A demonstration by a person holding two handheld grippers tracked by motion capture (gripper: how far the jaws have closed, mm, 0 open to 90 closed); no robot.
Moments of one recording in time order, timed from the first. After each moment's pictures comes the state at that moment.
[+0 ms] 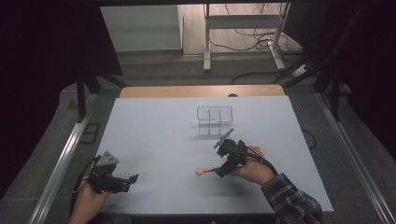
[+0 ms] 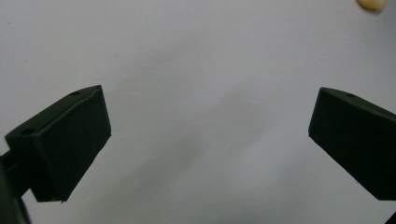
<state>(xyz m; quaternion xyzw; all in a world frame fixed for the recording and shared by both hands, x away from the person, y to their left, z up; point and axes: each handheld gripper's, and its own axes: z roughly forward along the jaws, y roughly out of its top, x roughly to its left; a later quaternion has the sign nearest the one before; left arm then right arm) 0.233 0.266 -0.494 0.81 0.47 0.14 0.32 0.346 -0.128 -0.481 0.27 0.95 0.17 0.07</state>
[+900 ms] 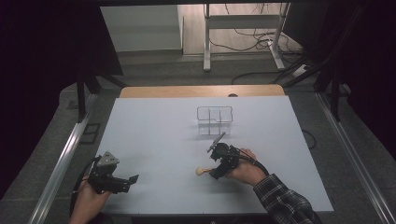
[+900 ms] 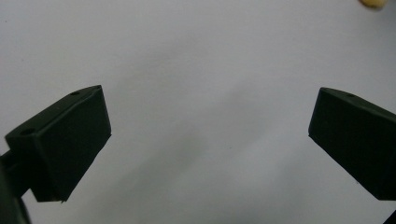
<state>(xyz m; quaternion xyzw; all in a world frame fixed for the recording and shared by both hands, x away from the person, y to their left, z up) 0.233 0.266 -0.494 0.81 0.47 0.14 0.32 0.348 -0.113 -0.503 0.24 0.96 0.16 0.05</state>
